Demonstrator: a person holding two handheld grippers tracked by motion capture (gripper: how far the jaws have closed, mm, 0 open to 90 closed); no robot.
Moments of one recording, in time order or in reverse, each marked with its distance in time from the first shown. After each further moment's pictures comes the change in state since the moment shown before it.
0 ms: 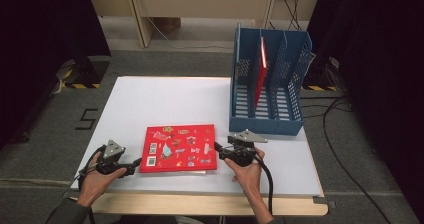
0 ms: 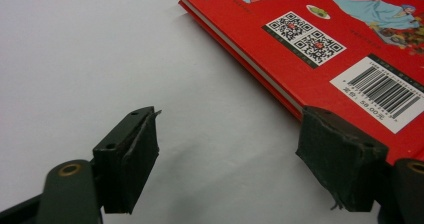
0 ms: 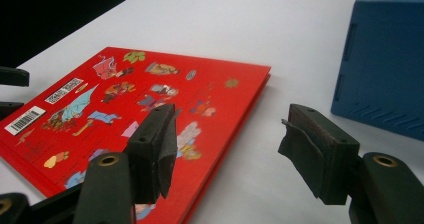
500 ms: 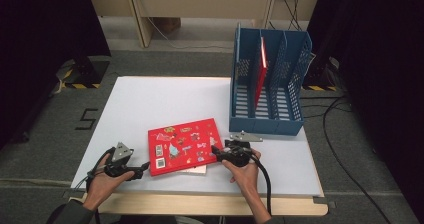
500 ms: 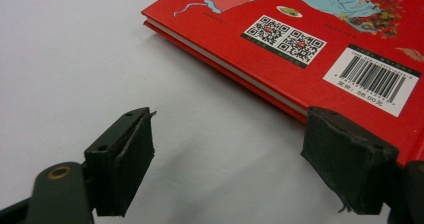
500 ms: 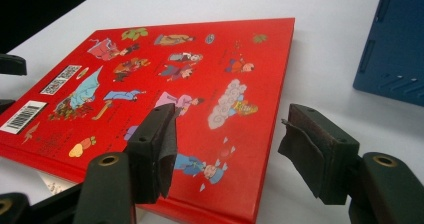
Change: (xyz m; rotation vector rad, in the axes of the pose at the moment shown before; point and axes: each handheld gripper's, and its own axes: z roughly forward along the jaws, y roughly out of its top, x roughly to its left) left arm -0.023 0.005 0.005 -0.012 -0.038 0.049; right arm -0.001 -0.007 0.012 0.078 0.013 0.029
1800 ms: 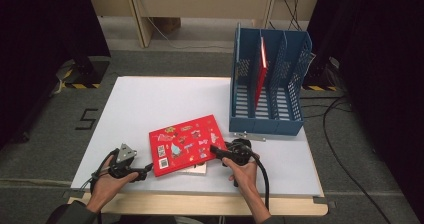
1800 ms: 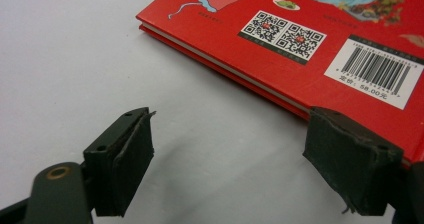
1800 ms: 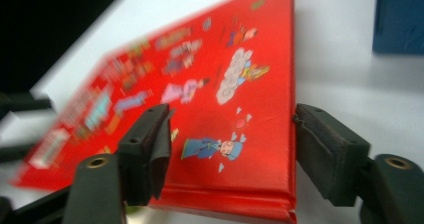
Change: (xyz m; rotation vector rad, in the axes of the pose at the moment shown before) left arm -0.009 -0.001 0.006 0.025 0.009 -0.010; right arm -0.011 -0.005 0.009 -0.032 0.094 0.216
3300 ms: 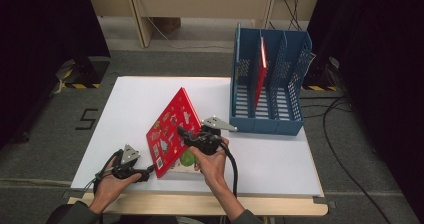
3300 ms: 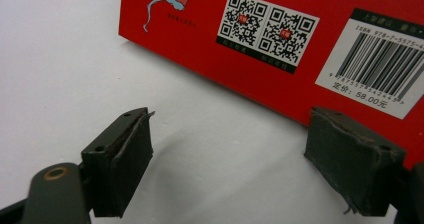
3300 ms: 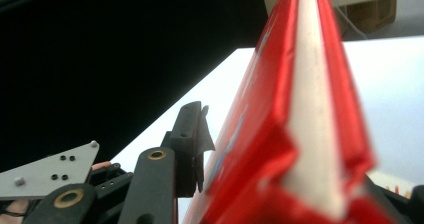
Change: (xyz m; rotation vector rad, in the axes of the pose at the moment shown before) left arm -0.005 0.000 0.005 0.006 0.011 0.029; right arm 0.114 0.044 0.023 -0.187 0.144 -0.171
